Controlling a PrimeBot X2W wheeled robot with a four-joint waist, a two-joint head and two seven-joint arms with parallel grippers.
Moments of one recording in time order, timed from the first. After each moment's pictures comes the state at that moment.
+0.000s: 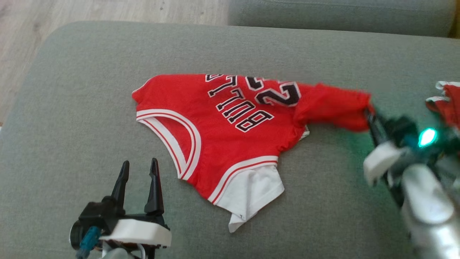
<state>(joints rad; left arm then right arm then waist) -0.08 0.31 -0.54 0.09 -0.65 0.30 -0.24 -0.50 -0.23 0.13 0.74 -0.17 0.13 -0.21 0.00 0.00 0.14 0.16</state>
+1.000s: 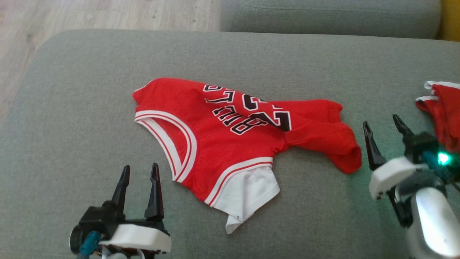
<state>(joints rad) -0.05 0.32 -0.55 0.07 -0.65 0.31 -0.24 -0.20 -0.15 -0.02 0.33 -0.09 0.13 -0.03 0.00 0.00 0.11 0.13</state>
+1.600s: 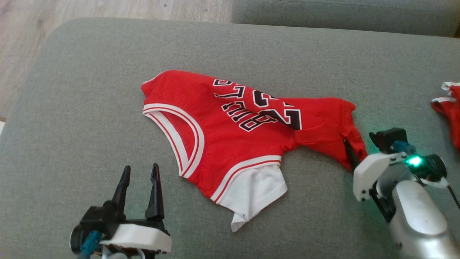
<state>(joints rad) -0.06 0.32 -0.56 0.08 -0.65 0.31 -0.24 -0.37 -0.17 0.09 0.68 -0.03 0.13 0.10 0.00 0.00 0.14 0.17</state>
